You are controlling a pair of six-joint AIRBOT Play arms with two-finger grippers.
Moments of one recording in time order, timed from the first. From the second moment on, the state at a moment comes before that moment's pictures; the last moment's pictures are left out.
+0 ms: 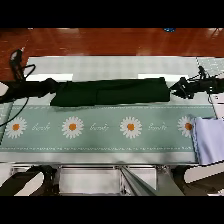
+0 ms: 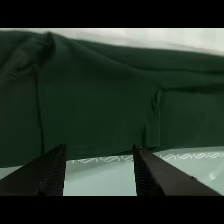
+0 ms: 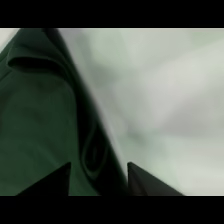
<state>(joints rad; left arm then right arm) 0.05 -1.03 0.86 1.03 -0.81 -1.40 -0.38 -1.75 1.29 -0.79 1.12 1.34</state>
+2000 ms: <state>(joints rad) -0.69 -1.95 1.78 0.70 -1.07 -1.52 -0.15 -0.70 0.88 -0.79 1.21 1.32</state>
